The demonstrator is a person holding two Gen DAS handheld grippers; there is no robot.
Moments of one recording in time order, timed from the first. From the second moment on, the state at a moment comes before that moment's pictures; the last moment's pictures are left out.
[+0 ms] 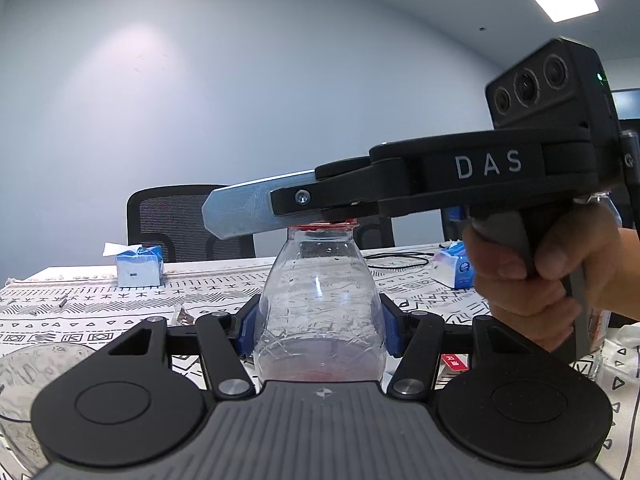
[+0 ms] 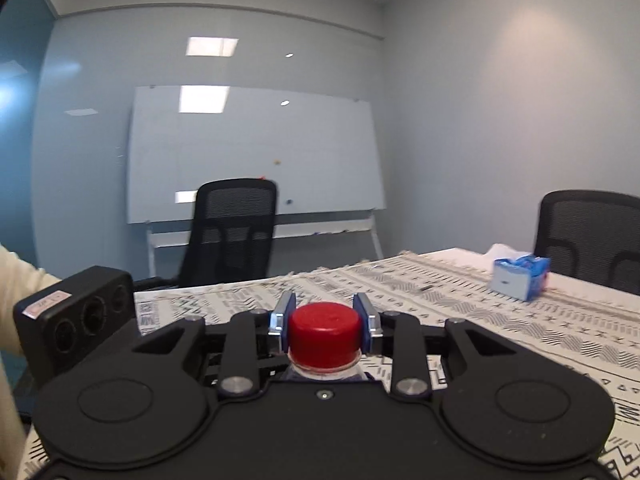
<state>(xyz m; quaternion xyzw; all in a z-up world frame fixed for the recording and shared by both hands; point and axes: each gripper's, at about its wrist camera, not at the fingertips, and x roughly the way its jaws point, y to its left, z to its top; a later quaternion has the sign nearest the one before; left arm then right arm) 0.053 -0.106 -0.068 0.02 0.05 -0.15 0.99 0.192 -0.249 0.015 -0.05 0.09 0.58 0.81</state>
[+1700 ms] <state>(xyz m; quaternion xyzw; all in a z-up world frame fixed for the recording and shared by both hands) 0.077 -0.100 -0.071 0.01 0.06 -0.16 0.99 0.187 -0.264 0.023 -0.06 0.06 0.62 0.78</state>
